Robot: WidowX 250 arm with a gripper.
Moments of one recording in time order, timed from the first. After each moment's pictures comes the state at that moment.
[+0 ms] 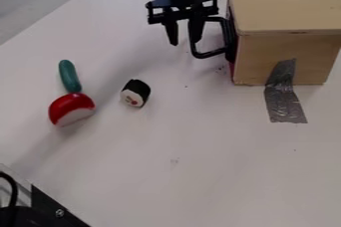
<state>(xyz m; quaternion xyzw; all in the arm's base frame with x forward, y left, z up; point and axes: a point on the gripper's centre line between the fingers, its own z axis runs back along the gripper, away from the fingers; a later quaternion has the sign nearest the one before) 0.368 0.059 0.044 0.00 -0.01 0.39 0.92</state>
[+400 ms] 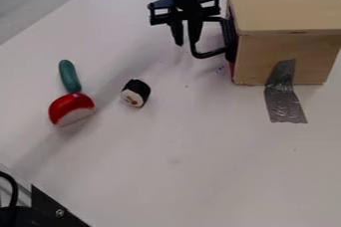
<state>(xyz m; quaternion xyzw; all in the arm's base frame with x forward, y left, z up) 0.367 0.062 0.044 0.00 0.00 0.39 0.92</state>
